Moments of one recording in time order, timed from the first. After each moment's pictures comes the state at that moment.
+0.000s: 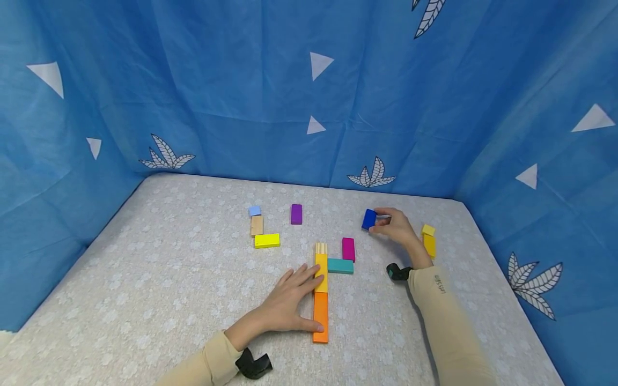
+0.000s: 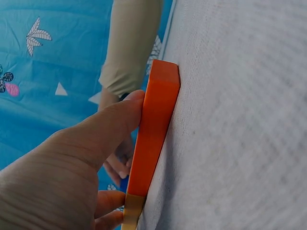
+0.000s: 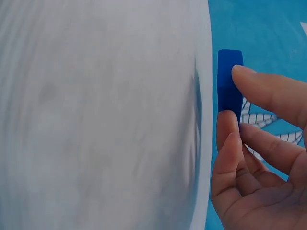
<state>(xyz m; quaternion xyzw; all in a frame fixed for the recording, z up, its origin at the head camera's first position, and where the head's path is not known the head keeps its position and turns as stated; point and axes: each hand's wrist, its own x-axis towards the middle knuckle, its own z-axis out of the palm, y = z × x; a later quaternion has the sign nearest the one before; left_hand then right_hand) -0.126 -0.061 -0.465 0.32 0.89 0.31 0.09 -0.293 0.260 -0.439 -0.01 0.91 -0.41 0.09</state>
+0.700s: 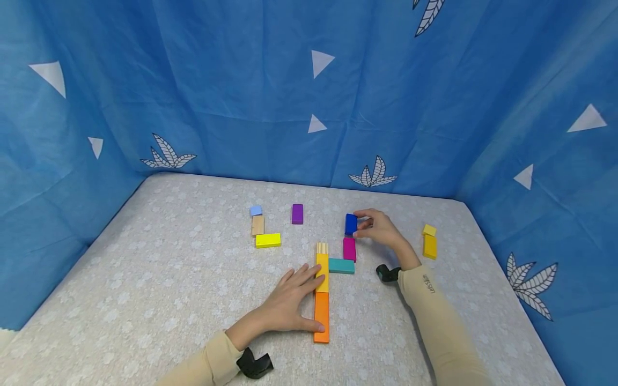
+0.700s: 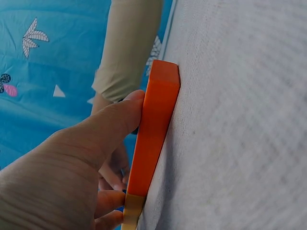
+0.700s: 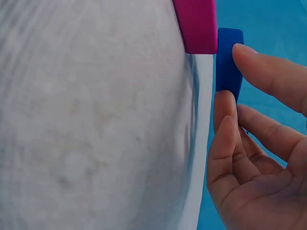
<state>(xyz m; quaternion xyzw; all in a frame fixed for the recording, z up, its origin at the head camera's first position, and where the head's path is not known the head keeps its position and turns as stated) -0.125 -0.061 -0.469 0.33 0.89 0.31 0.08 -0.286 0.222 -0.436 -0.10 0.91 -0.40 0.11</state>
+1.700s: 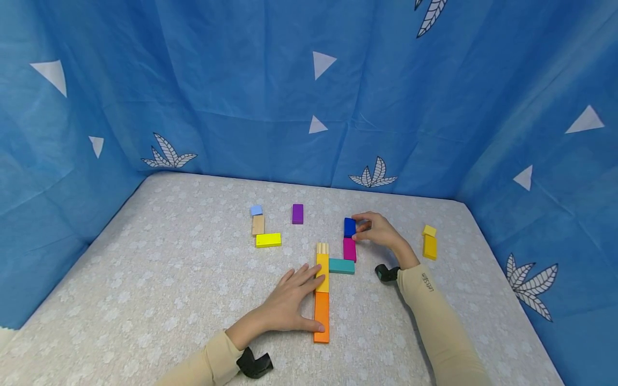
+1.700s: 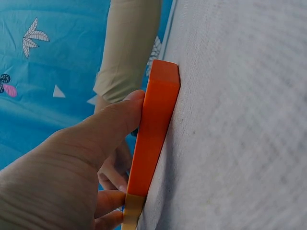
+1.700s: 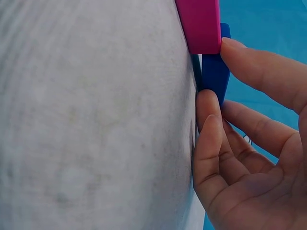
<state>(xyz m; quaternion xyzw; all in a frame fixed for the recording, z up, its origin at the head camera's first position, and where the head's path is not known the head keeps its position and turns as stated) -0.126 -0.061 -0.469 0.32 0.89 0.31 0.08 -0.289 0.222 -0.439 -0.12 0.89 -0.41 0.15</state>
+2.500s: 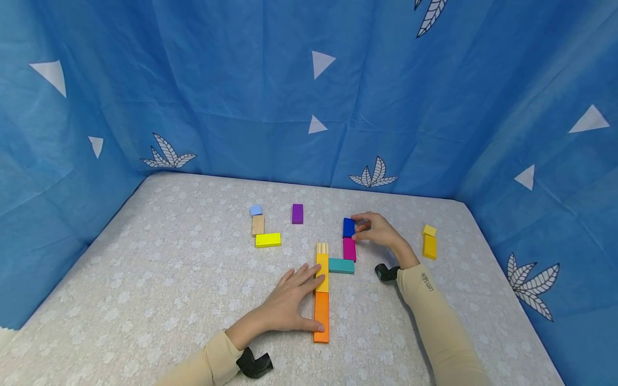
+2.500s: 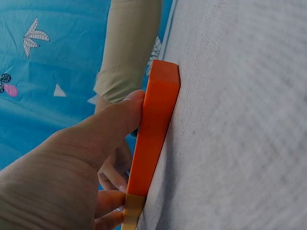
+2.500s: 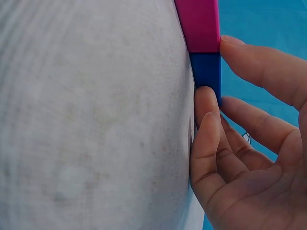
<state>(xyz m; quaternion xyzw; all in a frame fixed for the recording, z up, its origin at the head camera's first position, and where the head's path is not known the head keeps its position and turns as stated) -0.126 -0.061 -0.467 0.32 0.89 0.30 0.08 -0.290 0.222 -0.440 -0.12 0.89 -0.42 0.16</state>
